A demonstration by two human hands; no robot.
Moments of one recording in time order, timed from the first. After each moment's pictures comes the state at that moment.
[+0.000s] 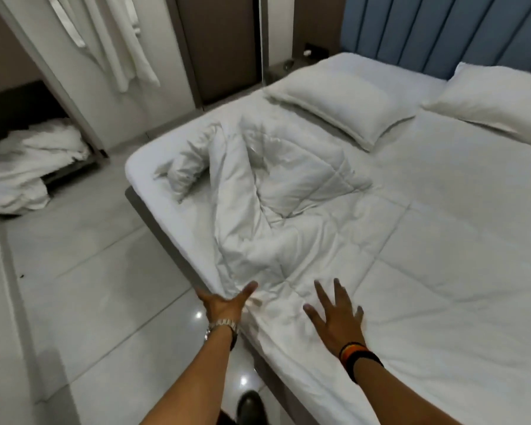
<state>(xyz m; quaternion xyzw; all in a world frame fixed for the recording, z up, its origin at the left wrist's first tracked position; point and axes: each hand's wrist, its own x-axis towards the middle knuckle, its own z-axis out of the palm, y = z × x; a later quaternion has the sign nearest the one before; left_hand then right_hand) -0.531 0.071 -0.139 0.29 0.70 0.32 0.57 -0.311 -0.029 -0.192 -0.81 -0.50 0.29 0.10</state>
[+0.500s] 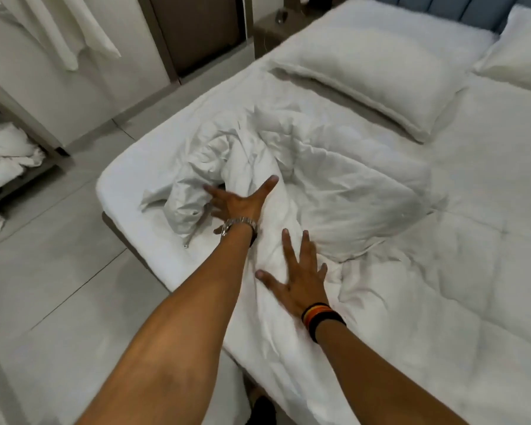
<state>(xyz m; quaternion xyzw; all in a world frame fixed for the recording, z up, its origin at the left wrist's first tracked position) -0.483 0.525 -0.141 0.42 0.70 0.29 0.49 -0.422 0.341 -0.210 -0.79 -0.48 0.31 0.21</state>
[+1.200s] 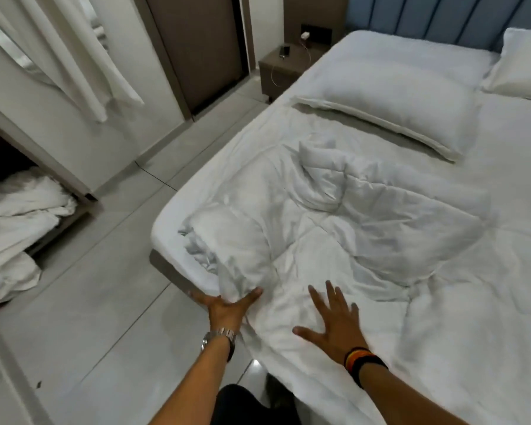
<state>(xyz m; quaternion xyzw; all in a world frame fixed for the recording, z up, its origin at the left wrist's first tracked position) -0.744 0.534 -0.169 0.36 0.67 0.22 0.61 -0.535 0.383 -0.215 -0.80 -0.50 0.32 0.11</state>
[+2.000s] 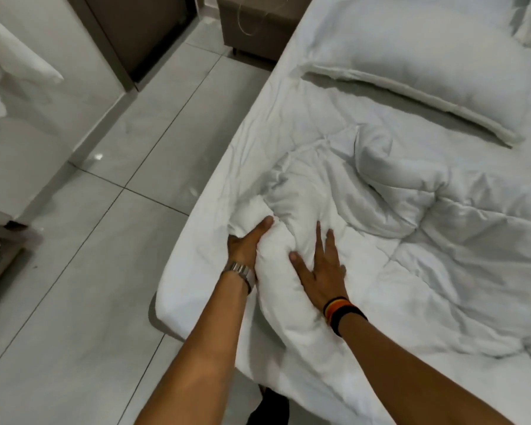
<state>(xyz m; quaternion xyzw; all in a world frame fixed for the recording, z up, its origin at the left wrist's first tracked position) -0.668 0.939 -0.183 0.30 0.59 0.17 0.73 -0.581 0.779 -0.211 -0.86 -0.25 0.30 0.32</state>
